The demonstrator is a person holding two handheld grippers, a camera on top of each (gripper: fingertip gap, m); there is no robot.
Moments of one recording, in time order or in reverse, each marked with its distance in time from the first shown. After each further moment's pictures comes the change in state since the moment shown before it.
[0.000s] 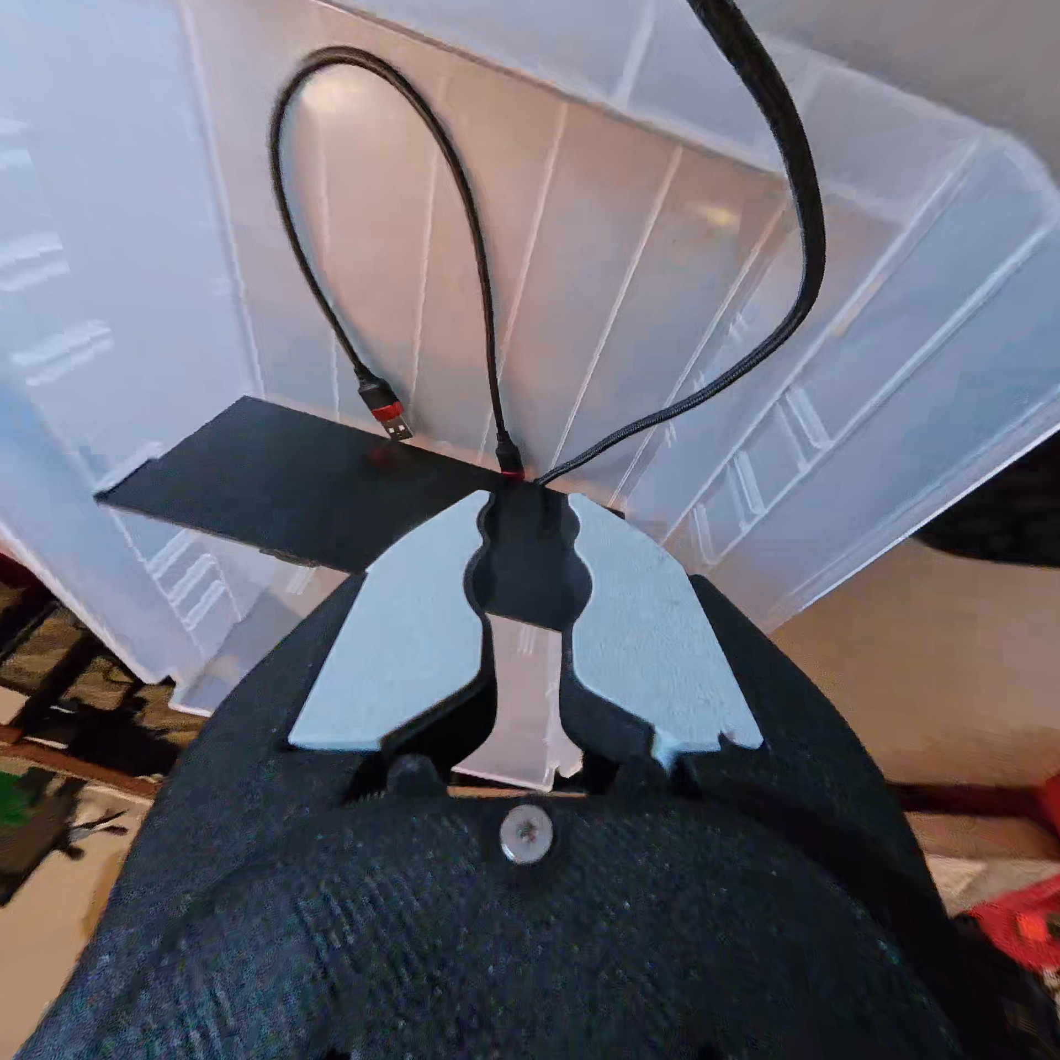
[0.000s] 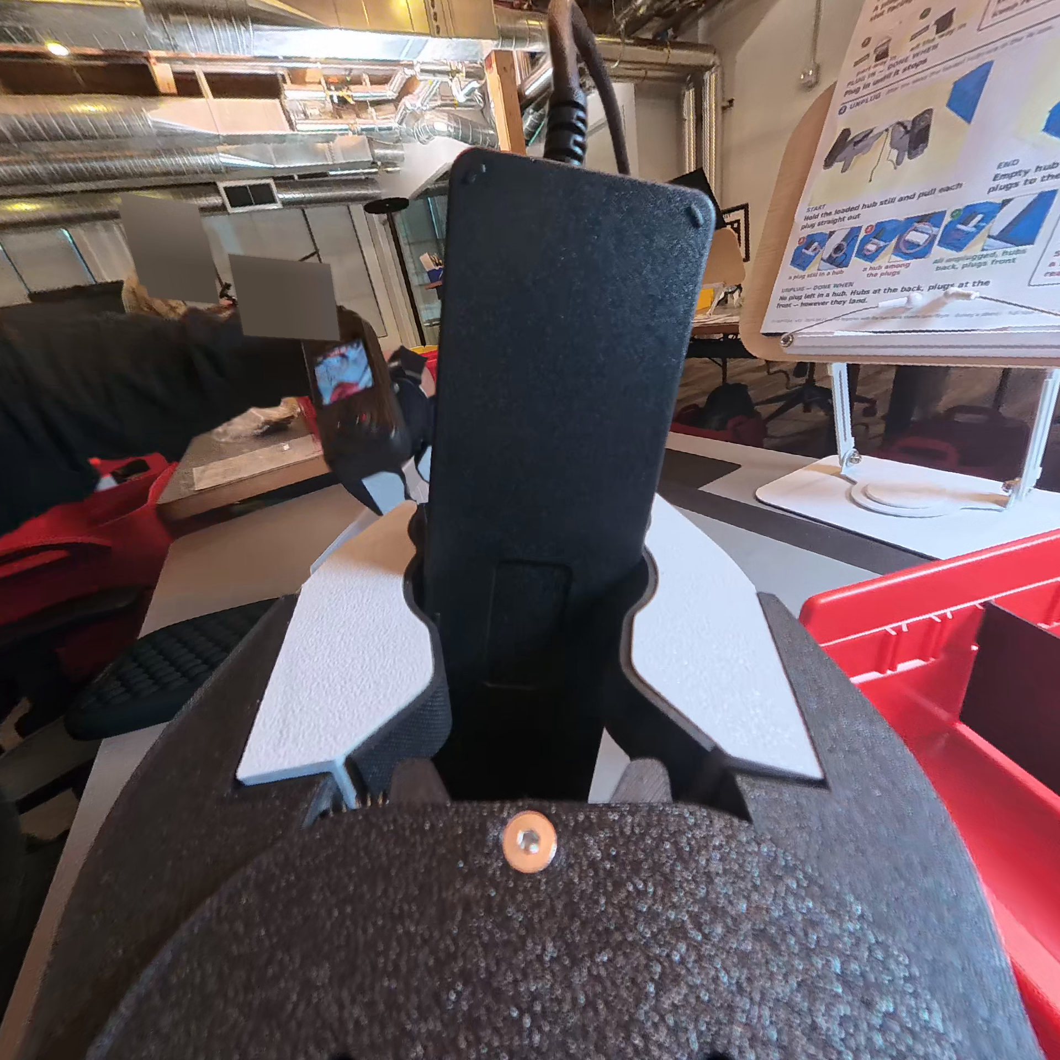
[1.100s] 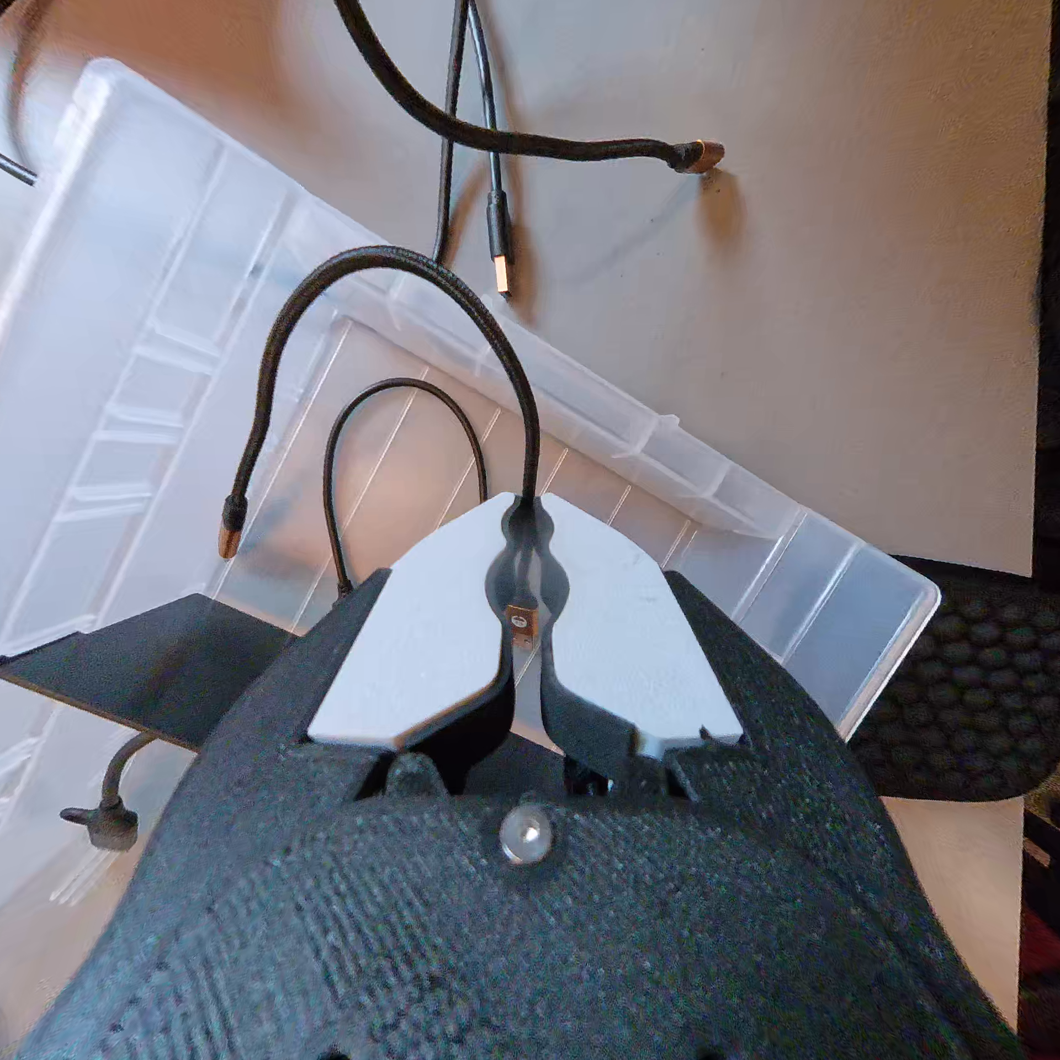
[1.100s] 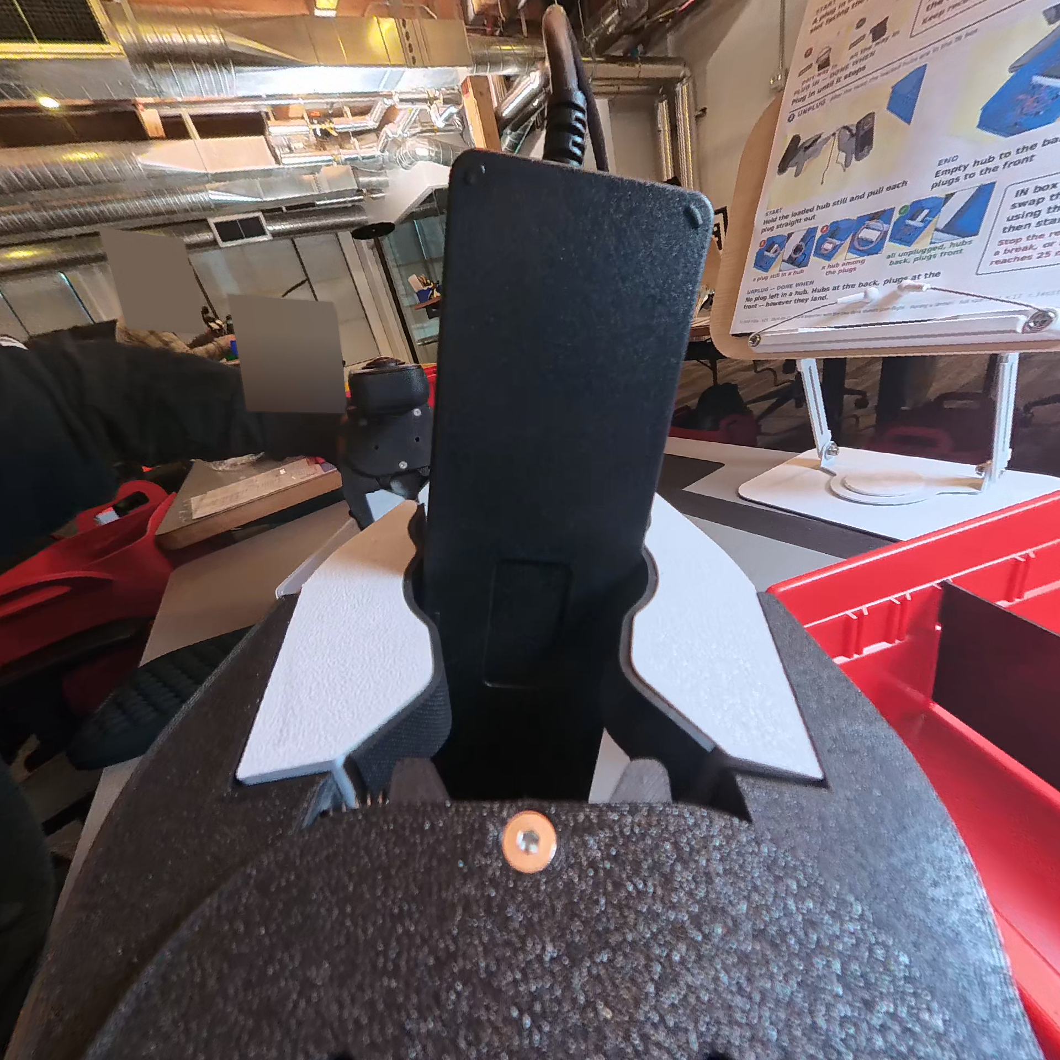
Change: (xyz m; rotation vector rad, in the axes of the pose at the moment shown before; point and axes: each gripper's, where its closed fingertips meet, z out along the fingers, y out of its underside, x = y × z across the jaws) left arm 0.000 -0.068 -0.011 0.642 0.249 -0.221; right arm 0.016 -0.006 -0.006 0.025 0.024 0.050
